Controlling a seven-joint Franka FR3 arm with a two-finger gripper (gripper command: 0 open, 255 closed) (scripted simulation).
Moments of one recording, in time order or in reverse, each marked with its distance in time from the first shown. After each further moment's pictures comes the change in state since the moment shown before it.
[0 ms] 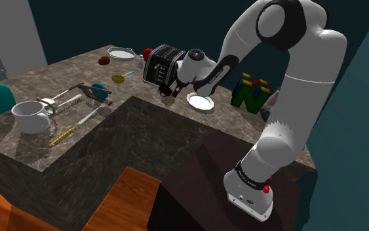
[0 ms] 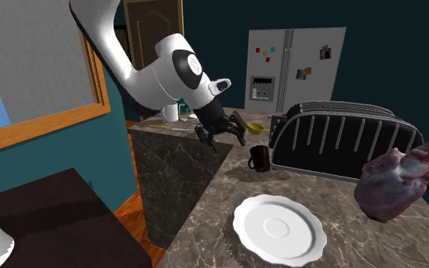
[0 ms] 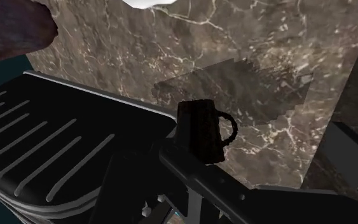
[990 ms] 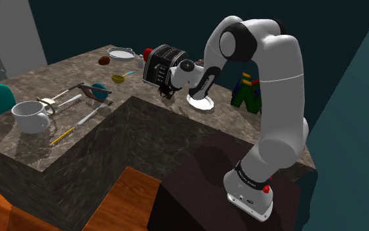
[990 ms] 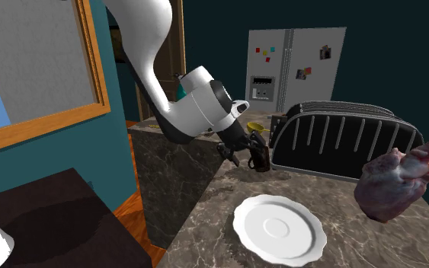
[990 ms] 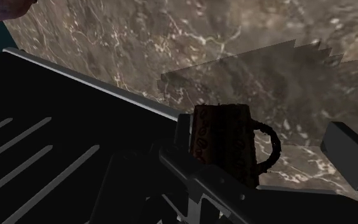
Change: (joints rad) arm 0.073 0.341 -0.134 0.297 -0.145 0.159 0.181
